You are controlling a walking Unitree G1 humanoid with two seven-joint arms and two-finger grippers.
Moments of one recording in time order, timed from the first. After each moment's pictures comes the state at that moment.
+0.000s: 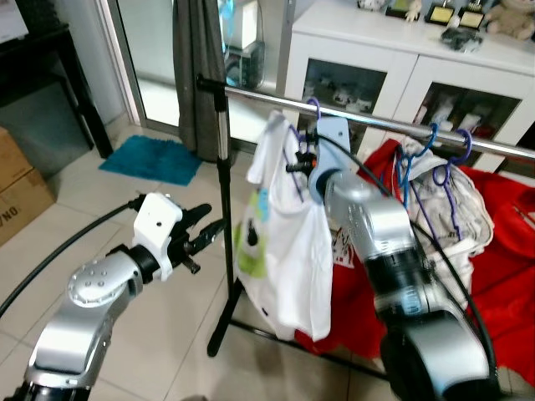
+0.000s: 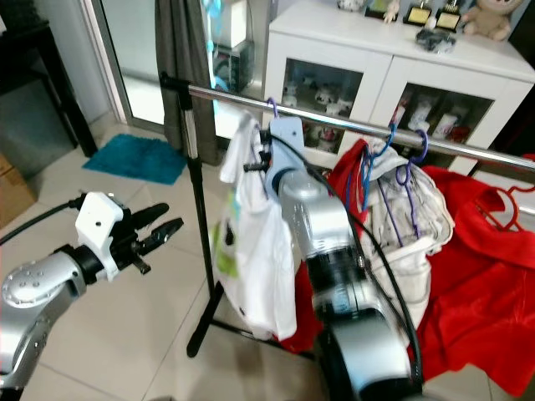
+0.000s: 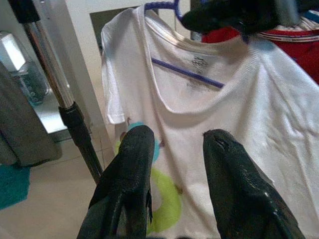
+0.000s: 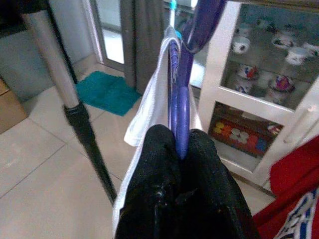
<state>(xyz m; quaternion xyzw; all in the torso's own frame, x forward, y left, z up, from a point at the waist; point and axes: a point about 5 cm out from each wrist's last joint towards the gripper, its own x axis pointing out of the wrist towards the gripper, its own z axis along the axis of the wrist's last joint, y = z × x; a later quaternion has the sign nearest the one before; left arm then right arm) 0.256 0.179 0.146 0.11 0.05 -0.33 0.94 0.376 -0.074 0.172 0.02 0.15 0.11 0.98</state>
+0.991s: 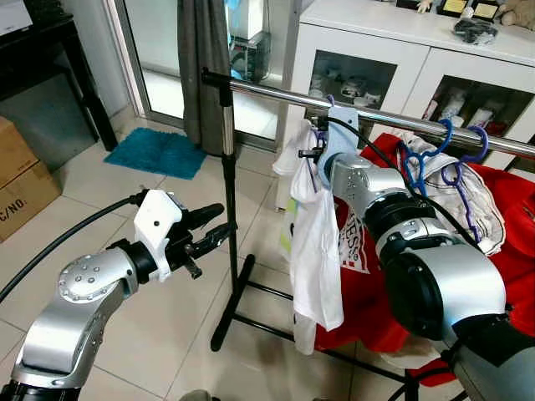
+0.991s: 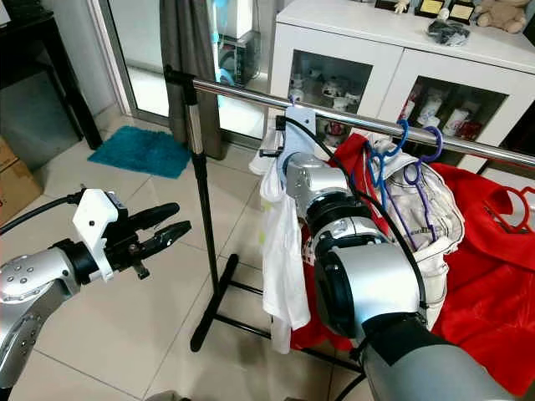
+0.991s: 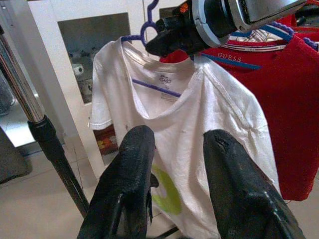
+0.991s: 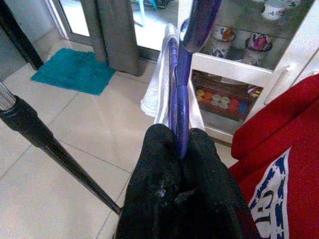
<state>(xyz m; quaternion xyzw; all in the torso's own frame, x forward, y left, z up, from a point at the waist) 0.248 0.173 0.158 0.10 0.04 -0.39 0.91 0.406 -0.089 0.167 0.04 0.22 0.04 0.97</state>
